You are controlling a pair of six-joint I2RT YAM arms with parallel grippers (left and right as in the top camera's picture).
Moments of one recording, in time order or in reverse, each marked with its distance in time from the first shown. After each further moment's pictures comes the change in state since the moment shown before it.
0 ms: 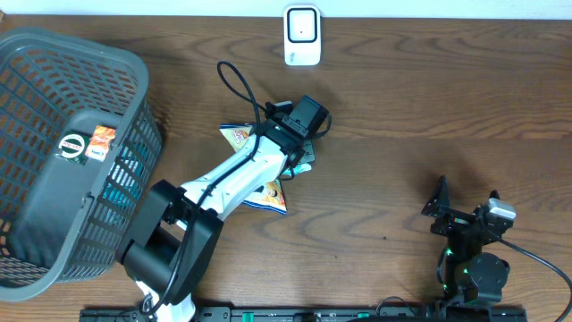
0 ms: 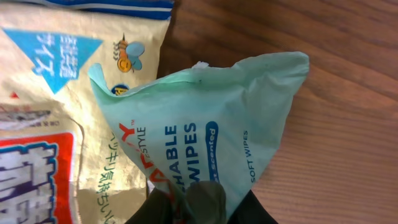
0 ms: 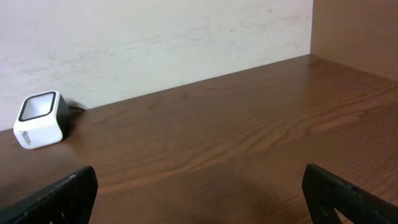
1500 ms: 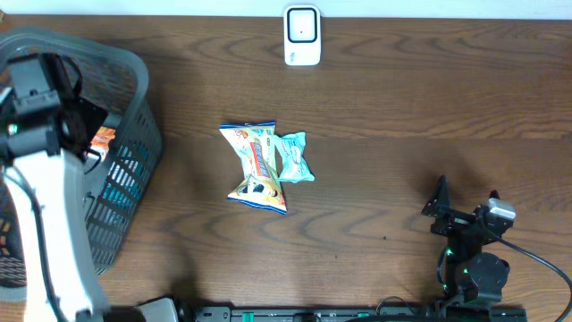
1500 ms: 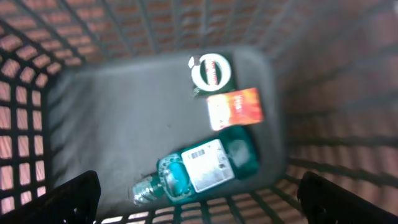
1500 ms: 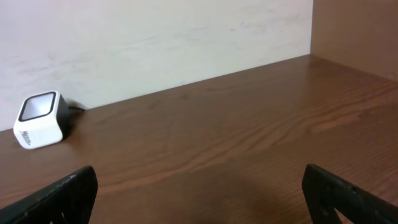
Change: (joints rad) left arm 0.941 -0.415 0.207 -0.526 -0.185 0.074; right arm 0.000 0.000 0.000 0.000 0.000 0.000
